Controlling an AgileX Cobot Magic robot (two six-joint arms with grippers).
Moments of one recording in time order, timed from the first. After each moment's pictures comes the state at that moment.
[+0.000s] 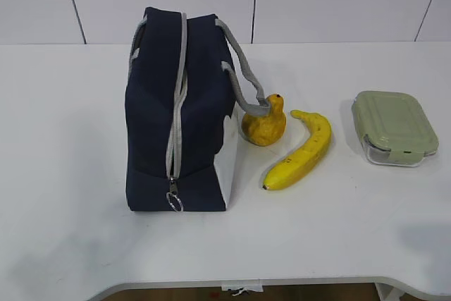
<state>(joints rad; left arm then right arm) -0.07 0.01 -0.52 -0.06 1.12 0.12 -0.04 -0.02 -0.50 -0.01 1.14 -0.07</state>
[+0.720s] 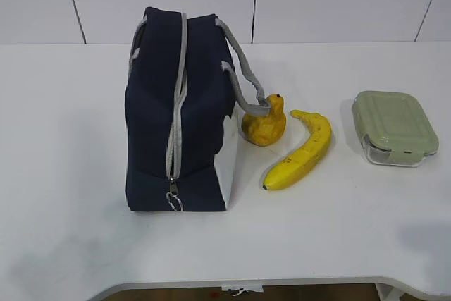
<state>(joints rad) -0.07 0.01 -0.52 -0.06 1.12 0.12 -0.04 -0.02 -0.50 -0.01 1.14 -0.07</state>
